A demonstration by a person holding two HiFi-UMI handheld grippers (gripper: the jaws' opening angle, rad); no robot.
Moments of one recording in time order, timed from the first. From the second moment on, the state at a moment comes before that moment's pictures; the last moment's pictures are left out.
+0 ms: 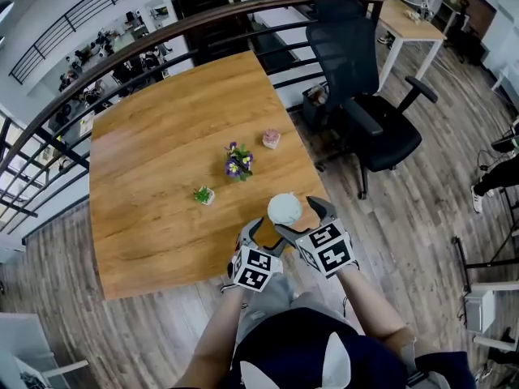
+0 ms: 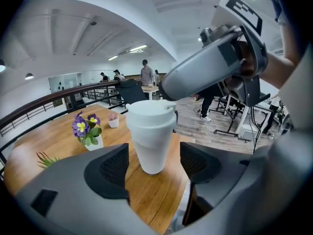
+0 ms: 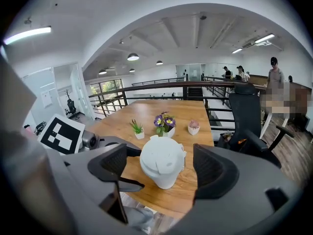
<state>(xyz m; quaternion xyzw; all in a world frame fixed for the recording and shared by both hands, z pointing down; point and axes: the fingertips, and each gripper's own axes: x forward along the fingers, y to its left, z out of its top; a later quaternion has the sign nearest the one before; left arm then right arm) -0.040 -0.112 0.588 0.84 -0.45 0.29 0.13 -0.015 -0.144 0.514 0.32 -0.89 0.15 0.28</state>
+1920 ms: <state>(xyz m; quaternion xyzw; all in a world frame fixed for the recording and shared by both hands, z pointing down) -0.020 -0.146 0.646 0.86 -0.36 0.32 0.15 -0.025 -0.146 0.569 -0.06 -0.86 -0.03 0.51</state>
